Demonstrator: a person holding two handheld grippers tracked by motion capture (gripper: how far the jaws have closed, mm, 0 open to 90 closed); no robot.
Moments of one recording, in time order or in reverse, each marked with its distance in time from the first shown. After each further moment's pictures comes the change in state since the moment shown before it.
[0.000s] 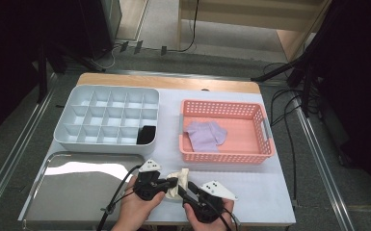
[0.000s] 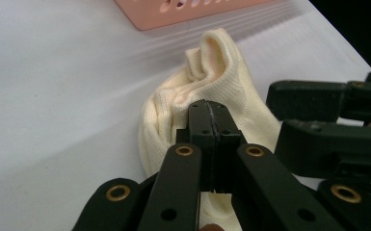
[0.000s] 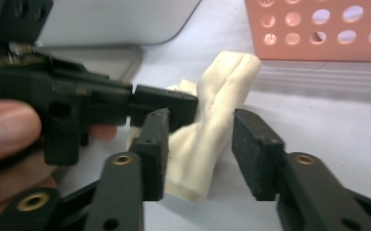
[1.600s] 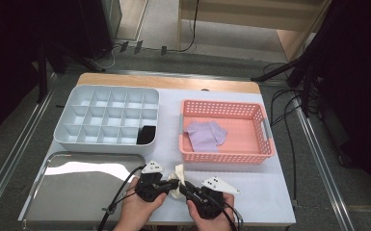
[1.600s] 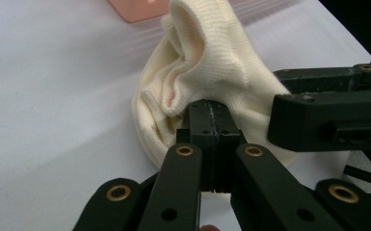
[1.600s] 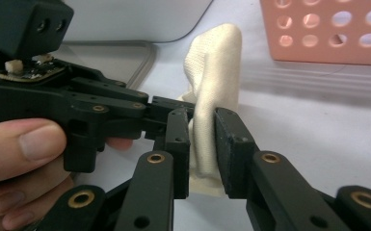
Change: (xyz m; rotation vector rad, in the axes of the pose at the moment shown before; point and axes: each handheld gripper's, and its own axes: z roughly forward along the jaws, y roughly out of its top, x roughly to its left) left arm -0.002 -0.001 0.003 0.024 -0.009 0.023; right arm -0.003 0.009 0.000 0.049 0.062 -0.006
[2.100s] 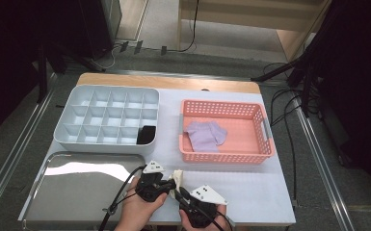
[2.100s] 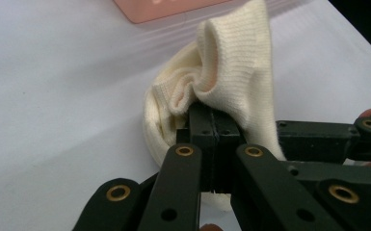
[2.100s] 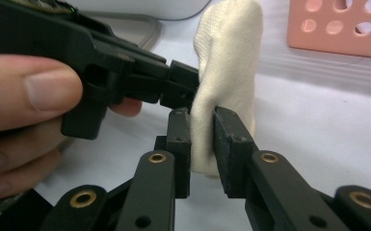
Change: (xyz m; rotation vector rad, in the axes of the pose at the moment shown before) left arm -0.006 0.002 -0.001 0.002 0.057 0.012; right arm 0.021 -0.020 0.006 0.006 -0.081 -0.132
